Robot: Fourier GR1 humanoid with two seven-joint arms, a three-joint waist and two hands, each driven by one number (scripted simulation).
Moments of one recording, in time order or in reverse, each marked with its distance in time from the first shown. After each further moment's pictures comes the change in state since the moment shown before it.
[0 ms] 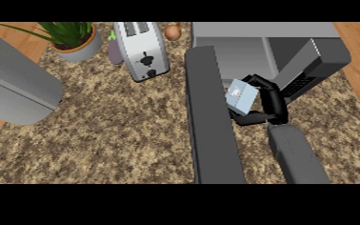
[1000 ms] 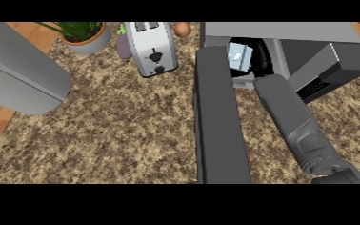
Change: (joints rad) left arm -0.066 0.018 -0.014 0.093 -0.039 -0.041 -0.028; right arm -0.532 -0.044 -0.084 0.575 0.195 -0.358 0.073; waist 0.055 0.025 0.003
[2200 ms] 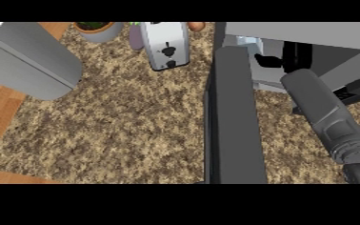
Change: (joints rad) left arm -0.112 0.047 -0.039 0.075 -0.052 -0.001 -0.003; right arm -0.094 -0.166 0.028 0.264 0.149 -0.476 0.120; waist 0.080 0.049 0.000
